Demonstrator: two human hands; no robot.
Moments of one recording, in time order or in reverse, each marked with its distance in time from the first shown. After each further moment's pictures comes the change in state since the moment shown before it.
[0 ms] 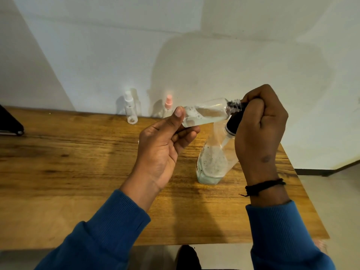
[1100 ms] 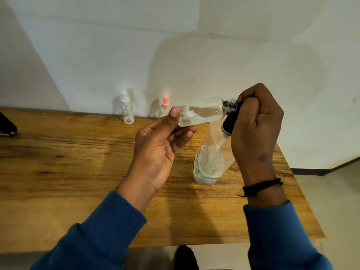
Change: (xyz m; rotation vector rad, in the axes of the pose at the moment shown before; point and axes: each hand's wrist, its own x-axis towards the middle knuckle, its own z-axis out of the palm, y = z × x) left_hand 0.000 0.000 0.001 -0.001 -0.002 0.003; right_hand 0.002 -0.001 -0.001 -0.020 -0.030 0.012
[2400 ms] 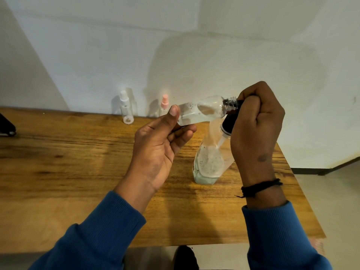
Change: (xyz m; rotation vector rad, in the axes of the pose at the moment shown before) left_hand 0.000 0.001 0.001 0.002 -0.004 0.001; right_hand 0.000 -0.003 0.002 0.008 0.030 -0.003
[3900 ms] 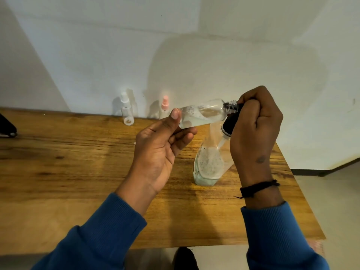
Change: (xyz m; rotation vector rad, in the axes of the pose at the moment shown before) left_hand -0.002 -0.002 -0.001 0.013 -0.004 0.000; right_hand -0.003 -0.001 0.001 0.036 0.018 0.023
